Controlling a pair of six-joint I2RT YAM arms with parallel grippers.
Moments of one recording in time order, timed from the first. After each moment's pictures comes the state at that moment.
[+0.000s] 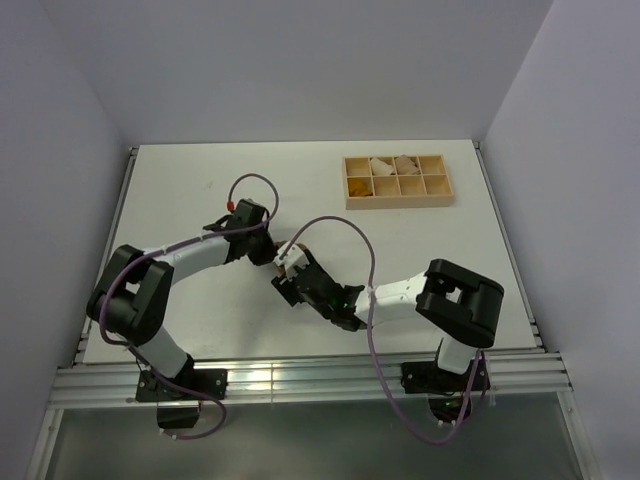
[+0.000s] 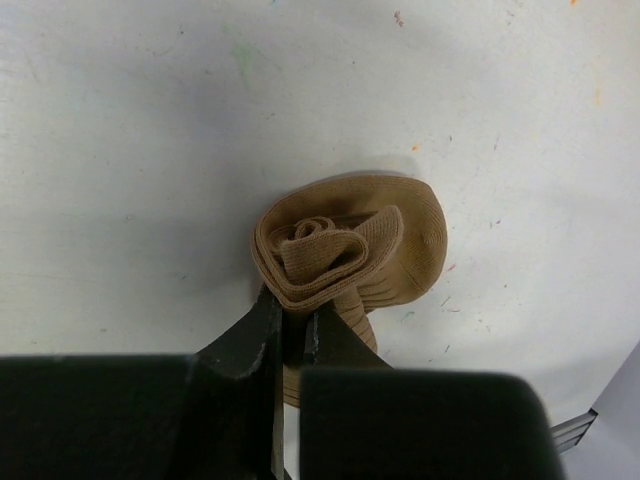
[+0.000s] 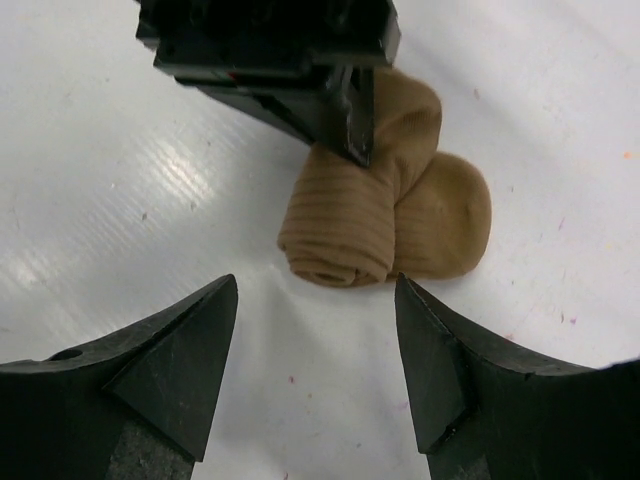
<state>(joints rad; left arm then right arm) -0.49 1.63 0.91 -0.21 0.05 -0.96 1.12 1.68 0.70 0.52 0.43 0.04</state>
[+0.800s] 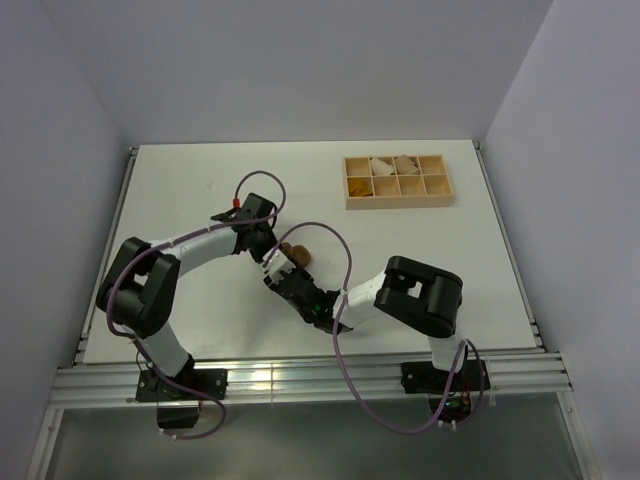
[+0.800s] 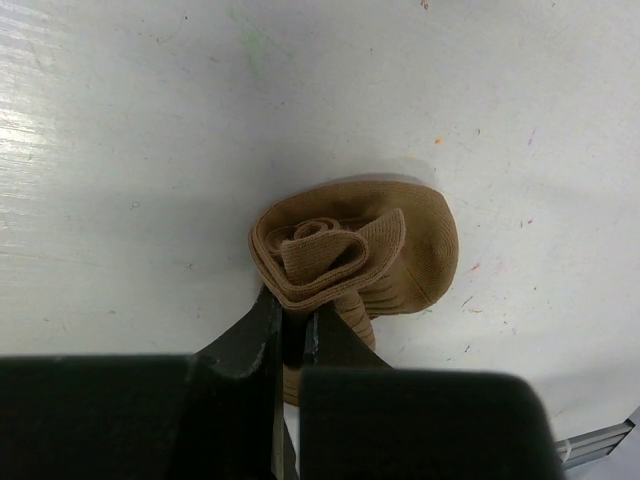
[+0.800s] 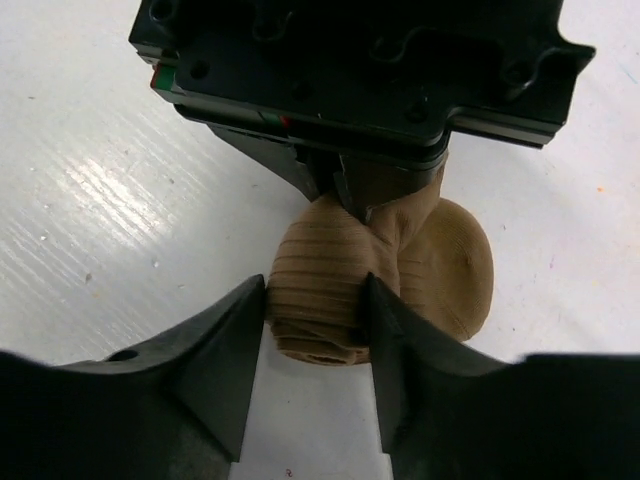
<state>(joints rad) -0.52 1.70 1.04 -0.39 0.02 -0.94 1.16 1.92 0.80 0.69 0.58 -0.09</state>
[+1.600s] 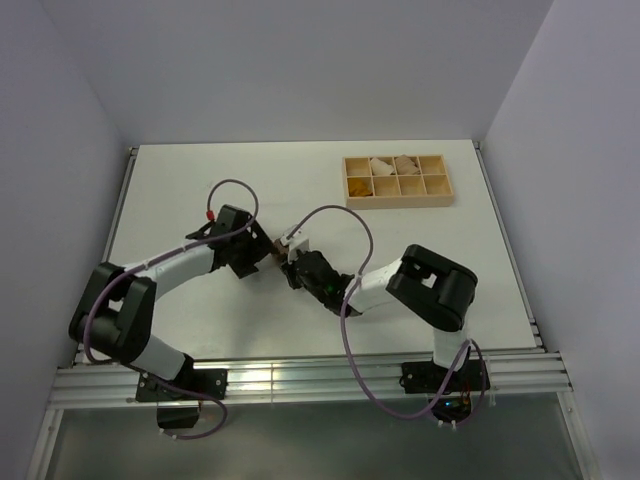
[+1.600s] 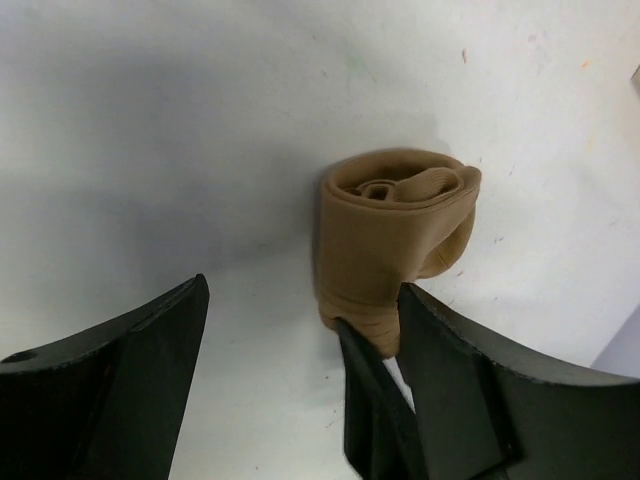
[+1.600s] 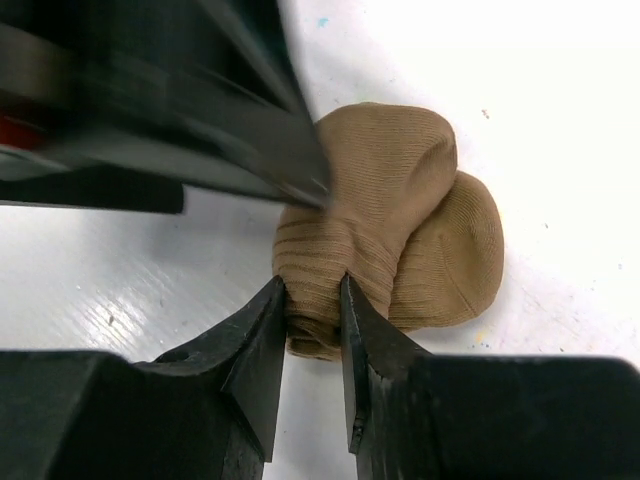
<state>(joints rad) -0.44 1.53 0.84 -0.26 0.04 -1.03 1.02 1.87 0.78 0.69 0.35 0.16</state>
